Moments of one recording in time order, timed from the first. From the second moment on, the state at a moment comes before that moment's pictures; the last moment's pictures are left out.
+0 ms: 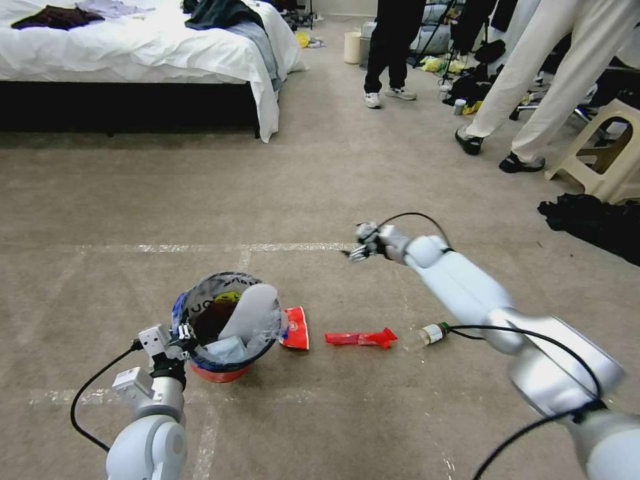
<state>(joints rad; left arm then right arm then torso) 1.49 -1.54 -0.72 -2.04 -0.40 0.19 -0.09 -0.06 1.36 -0.42 0.46 0.03 0.17 -0.57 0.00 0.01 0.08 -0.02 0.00</state>
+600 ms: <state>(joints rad) 1.50 -1.56 -0.73 -2.06 -0.39 0.18 -0.09 -0.05 1.40 -0.40 0.41 -0.34 0.27 -0.92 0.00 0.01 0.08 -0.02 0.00</state>
